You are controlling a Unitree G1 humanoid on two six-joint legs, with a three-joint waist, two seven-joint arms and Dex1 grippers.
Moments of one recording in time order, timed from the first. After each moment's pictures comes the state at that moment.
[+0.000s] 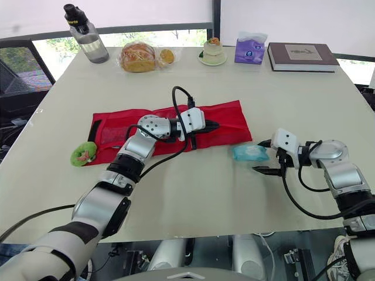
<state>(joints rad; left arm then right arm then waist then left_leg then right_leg) -0.87 0.30 -0.25 0.69 0.10 -0.31 -0.97 -0.46 -0.77 0.15 0.26 0.20 0.10 1.22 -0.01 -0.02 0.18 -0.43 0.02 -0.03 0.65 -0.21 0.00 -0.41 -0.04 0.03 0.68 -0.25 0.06</state>
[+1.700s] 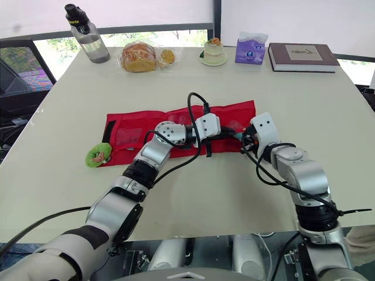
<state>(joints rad) -0.84 0.17 -0.29 0.64 0.09 -0.25 -0.96 -0.44 -0.32 0.03 -0.33 0.22 1.10 0.32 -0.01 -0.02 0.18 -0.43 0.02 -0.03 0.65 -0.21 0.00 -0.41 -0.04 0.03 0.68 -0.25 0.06</state>
